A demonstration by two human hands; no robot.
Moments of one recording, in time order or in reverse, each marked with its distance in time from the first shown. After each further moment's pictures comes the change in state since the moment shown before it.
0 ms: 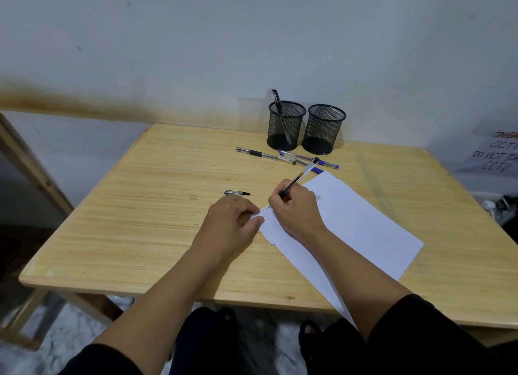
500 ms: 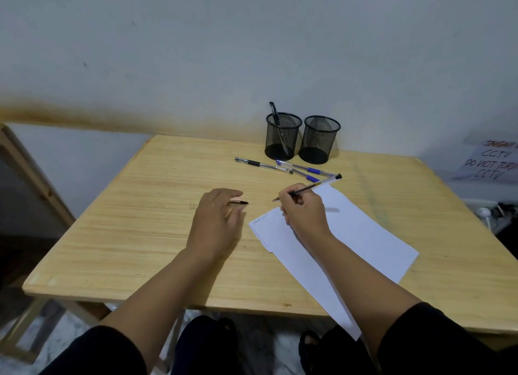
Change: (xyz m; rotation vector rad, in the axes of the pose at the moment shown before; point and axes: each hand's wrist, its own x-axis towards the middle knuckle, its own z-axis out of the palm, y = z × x) left_hand 0.012 -0.009 -0.007 -0.019 0.168 -0.072; right_hand -0.002 -0.001 -0.015 0.305 0.088 0.207
